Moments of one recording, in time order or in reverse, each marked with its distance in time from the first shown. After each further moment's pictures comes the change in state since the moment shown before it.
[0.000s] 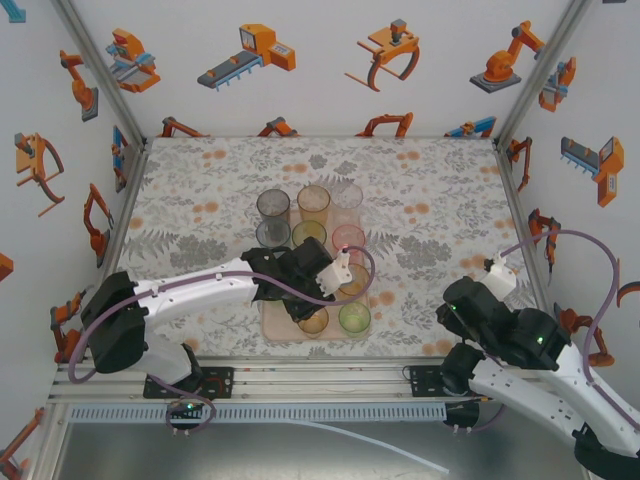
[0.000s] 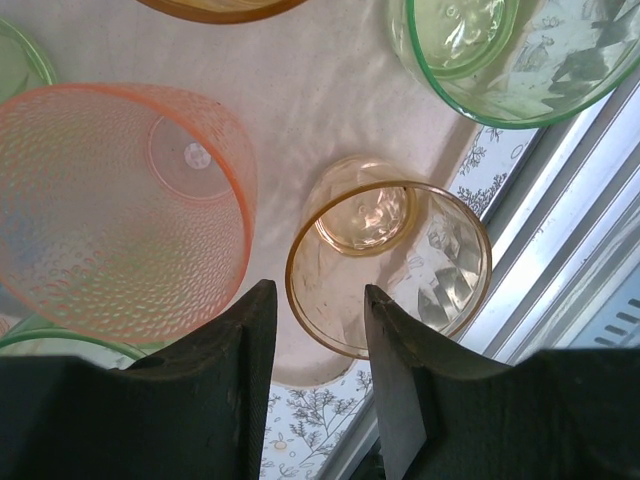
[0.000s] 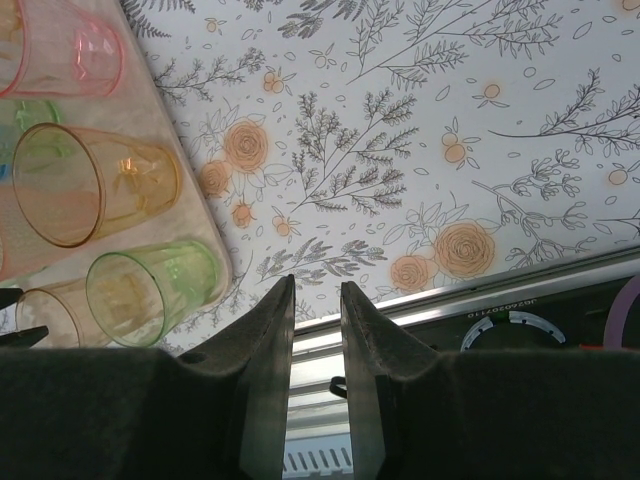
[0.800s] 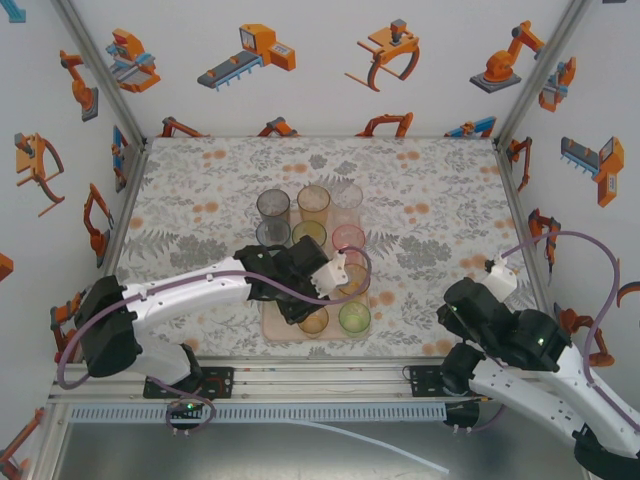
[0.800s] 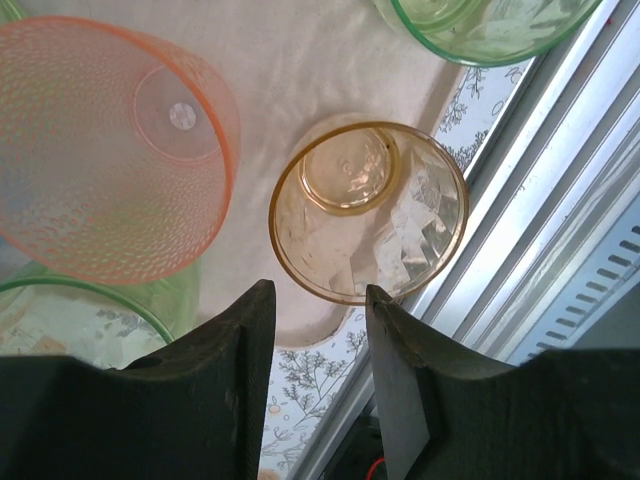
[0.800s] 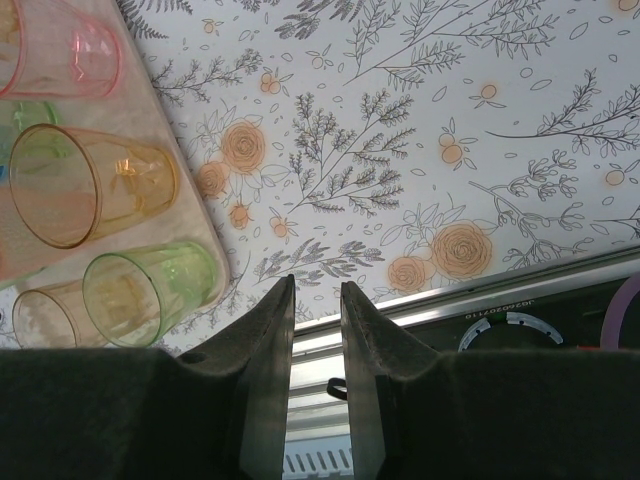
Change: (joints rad) left arm 0.000 -0.042 0.026 -0.105 0.016 0.008; right arm 0.000 -0.011 -0.006 -0.003 0.002 0.000
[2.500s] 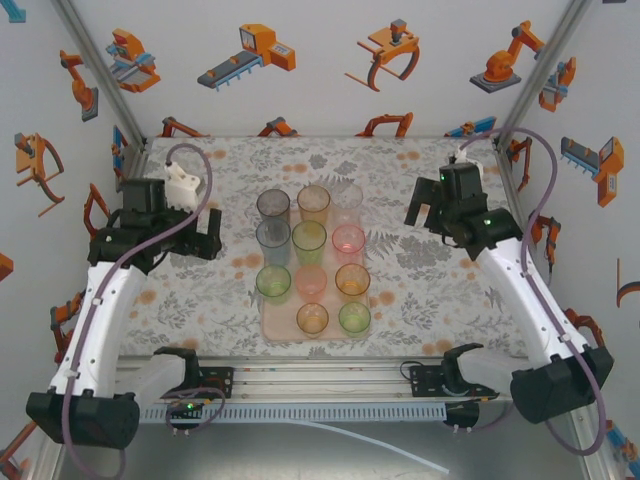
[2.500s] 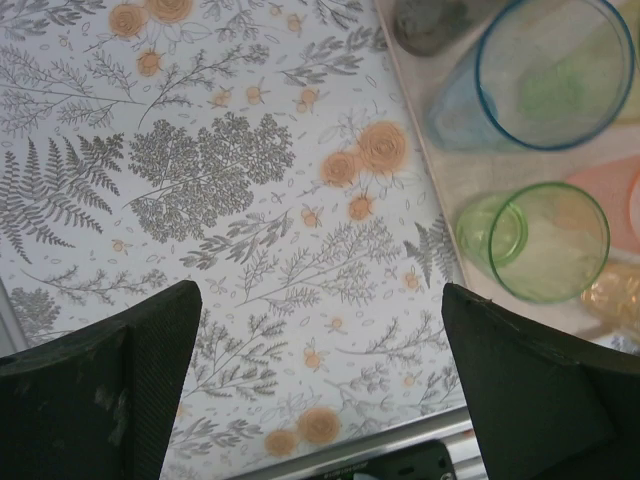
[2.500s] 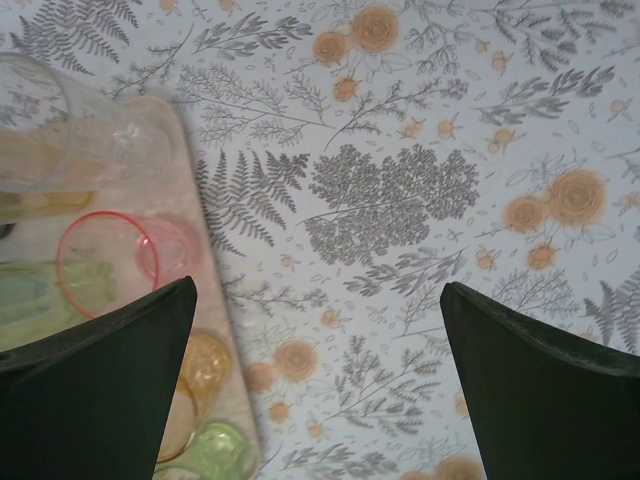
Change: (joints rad) left arm 0.995 -0.383 0.055 -0.072 0.079 0.019; right arm -0.567 0.687 0.341 0.603 -0.261 -0.798
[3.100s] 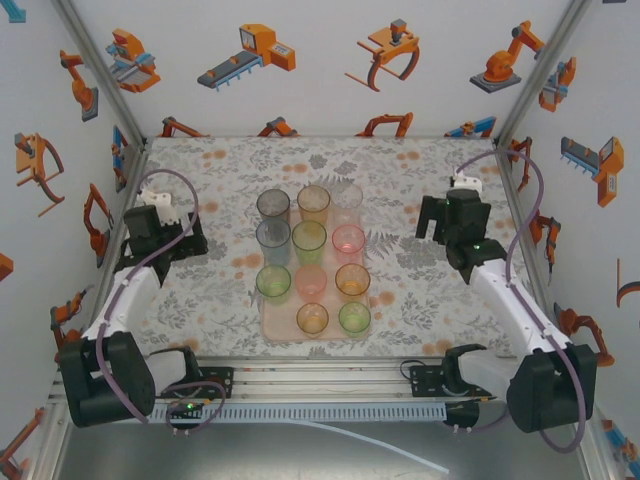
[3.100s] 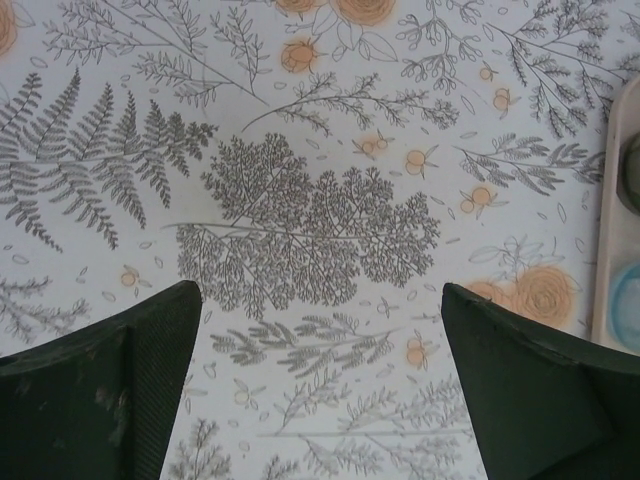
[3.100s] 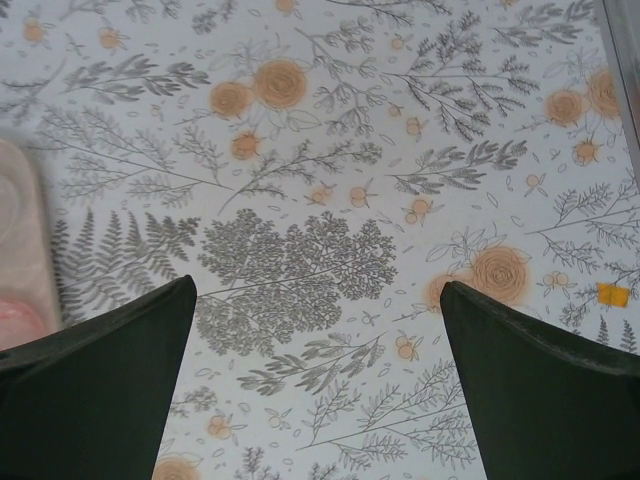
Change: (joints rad) left arm 0.220 0.116 -0.513 0.762 -0.046 -0.181; right arm -0.117 -0.045 -0.390 0.473 0.055 -0.218
